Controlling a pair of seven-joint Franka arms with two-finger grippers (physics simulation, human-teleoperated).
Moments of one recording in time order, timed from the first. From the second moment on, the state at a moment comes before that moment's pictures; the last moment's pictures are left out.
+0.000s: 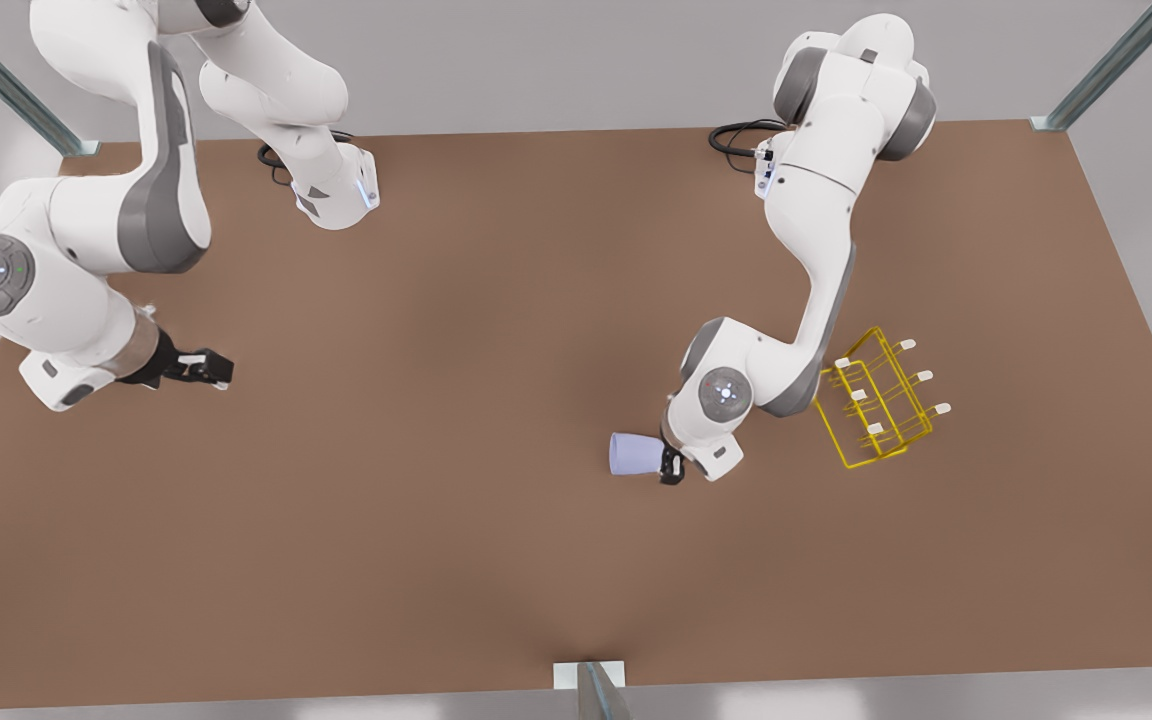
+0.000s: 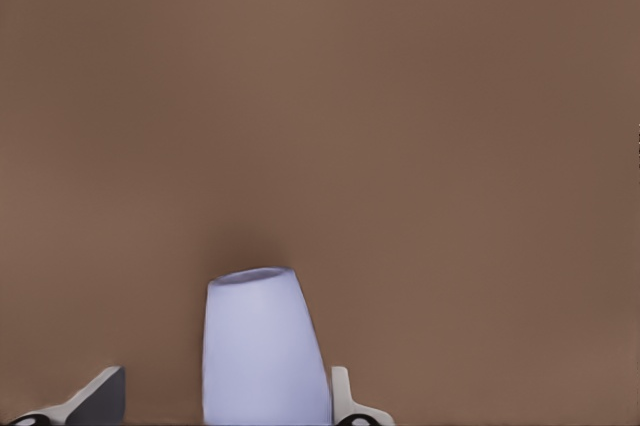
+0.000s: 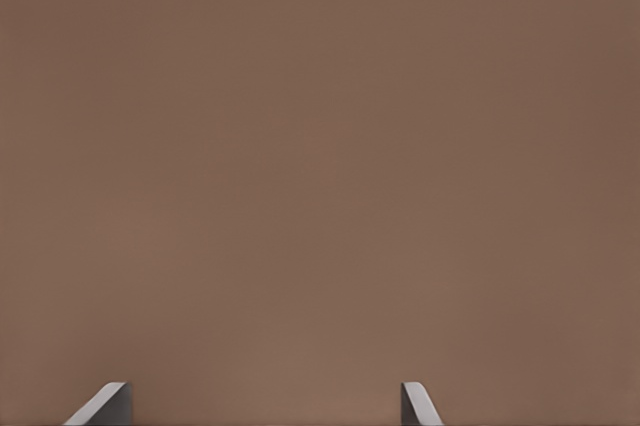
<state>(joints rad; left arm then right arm) -0.46 0.73 -0.06 -1.43 -0.09 2.17 -1.89 -0.14 0.17 0.19 -1.52 -0.08 1.62 0.08</state>
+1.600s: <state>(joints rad) -0.50 0.86 -0.06 -1.46 -0.08 2.52 -2.35 -0.14 0.20 0.19 -1.50 -0.05 1.63 0.03</state>
